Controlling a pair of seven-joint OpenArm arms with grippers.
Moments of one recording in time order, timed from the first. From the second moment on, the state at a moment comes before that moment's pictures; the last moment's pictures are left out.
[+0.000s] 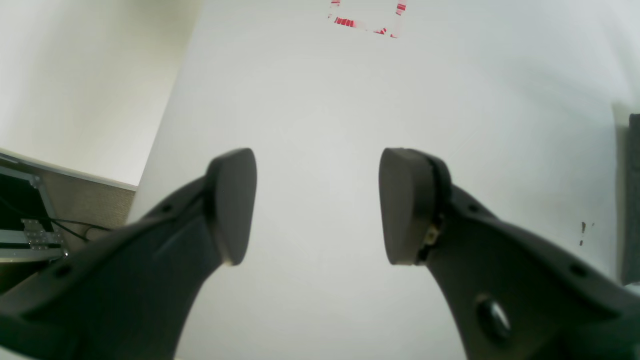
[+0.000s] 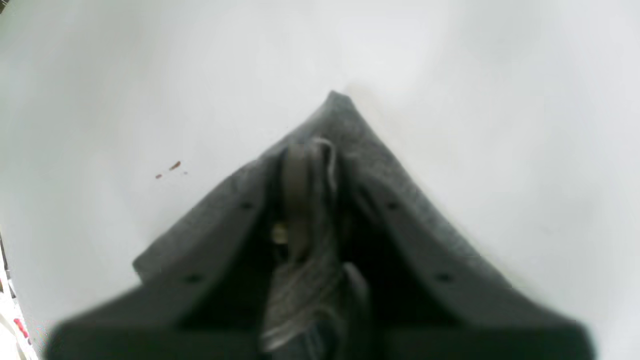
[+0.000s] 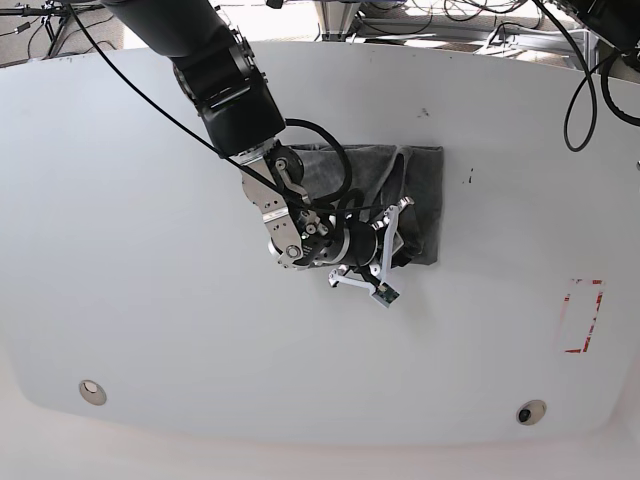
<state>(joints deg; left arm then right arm) 1.8 -25.2 -60.6 93.2 -37.2 -41.8 68.9 22.6 -5.4 -23.5 64.5 19.4 30.8 -41.5</state>
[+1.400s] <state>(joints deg) 1.9 -23.6 -43.6 93.5 -38.0 -41.8 68.6 22.9 -8.6 -23.4 72.7 20.1 27.6 -41.5</state>
